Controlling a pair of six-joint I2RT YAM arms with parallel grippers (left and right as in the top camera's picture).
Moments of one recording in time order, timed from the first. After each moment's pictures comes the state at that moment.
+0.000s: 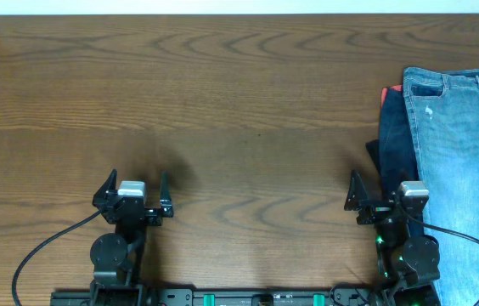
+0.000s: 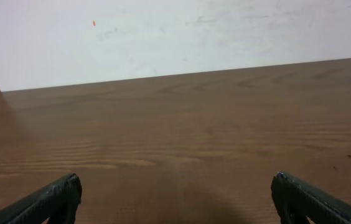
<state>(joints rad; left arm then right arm) -0.04 0.04 0.01 -0.11 0.01 0.06 0.20 0.03 0.01 -0.06 0.12 0.19</state>
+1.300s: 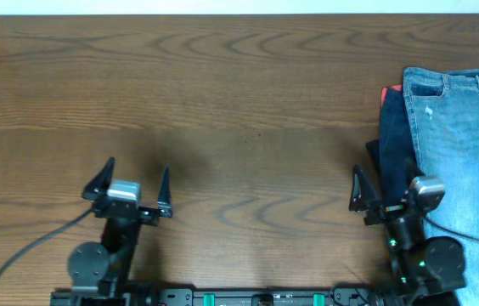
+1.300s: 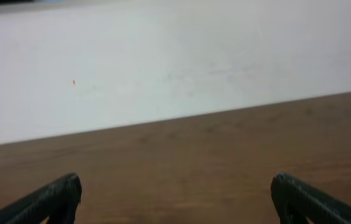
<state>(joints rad) -0.04 0.16 0.34 -0.22 0.14 0.06 0.20 0.18 0.32 -0.19 0.00 0.19</state>
